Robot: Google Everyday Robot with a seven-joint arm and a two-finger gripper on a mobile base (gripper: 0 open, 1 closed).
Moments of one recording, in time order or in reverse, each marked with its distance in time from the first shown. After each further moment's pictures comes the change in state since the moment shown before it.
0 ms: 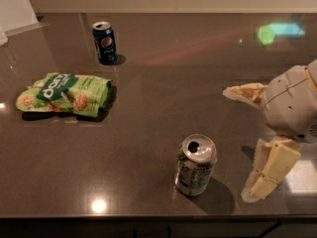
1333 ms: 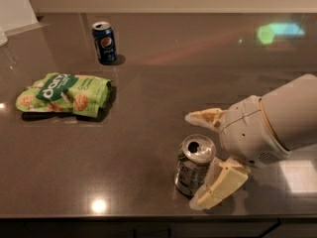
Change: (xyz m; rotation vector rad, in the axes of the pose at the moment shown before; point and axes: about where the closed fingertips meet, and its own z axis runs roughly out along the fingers) arm -0.040 0.022 0.059 -0.022 -0.155 0.012
